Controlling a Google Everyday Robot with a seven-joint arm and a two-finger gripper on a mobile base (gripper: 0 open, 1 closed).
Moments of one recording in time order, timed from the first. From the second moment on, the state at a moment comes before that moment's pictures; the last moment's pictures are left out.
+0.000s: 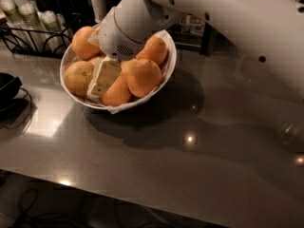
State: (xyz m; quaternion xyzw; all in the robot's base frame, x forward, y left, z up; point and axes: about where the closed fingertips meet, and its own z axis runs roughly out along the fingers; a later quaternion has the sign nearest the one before) arm 0.541 0.123 0.941 -0.72 0.58 0.16 0.34
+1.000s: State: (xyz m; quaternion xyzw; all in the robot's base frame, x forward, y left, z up) arm 0.542 0.140 0.921 -0.75 0.56 0.14 0.32
